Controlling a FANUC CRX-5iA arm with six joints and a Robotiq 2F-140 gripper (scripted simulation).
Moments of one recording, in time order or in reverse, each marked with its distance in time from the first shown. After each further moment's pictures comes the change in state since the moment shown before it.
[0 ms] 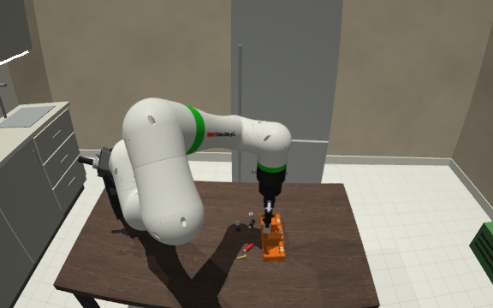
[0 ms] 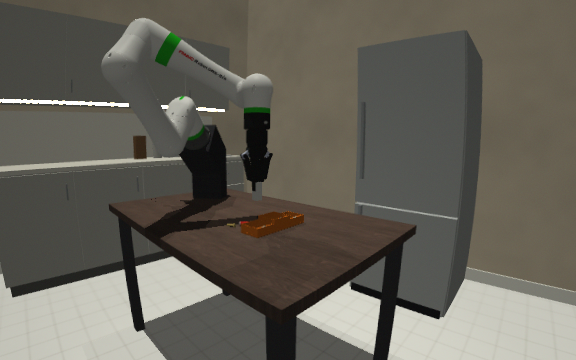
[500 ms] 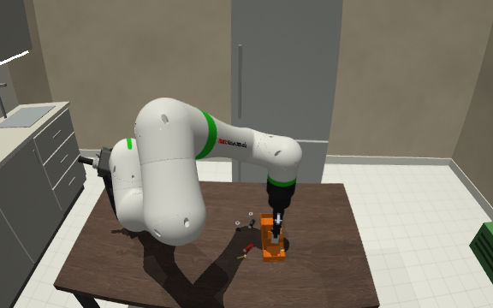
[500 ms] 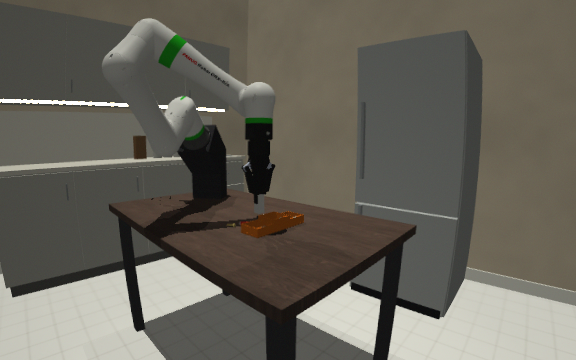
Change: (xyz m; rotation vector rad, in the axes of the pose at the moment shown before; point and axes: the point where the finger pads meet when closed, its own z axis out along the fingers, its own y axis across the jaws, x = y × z) arm 0.034 0.017 0.037 0.003 -0.001 0.000
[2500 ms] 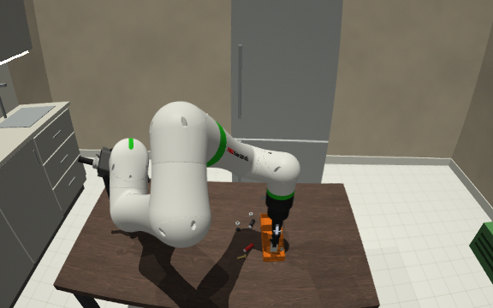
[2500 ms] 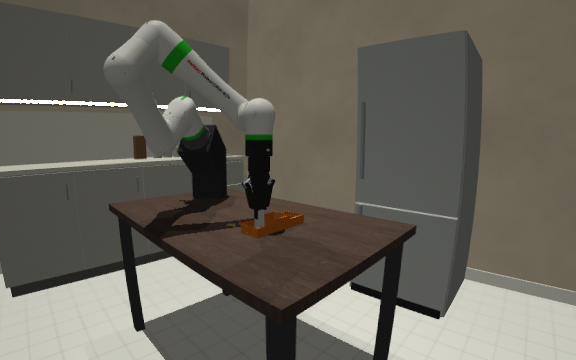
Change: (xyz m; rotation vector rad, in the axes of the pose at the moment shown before) arm 0.000 0.000 0.054 0.000 0.000 0.000
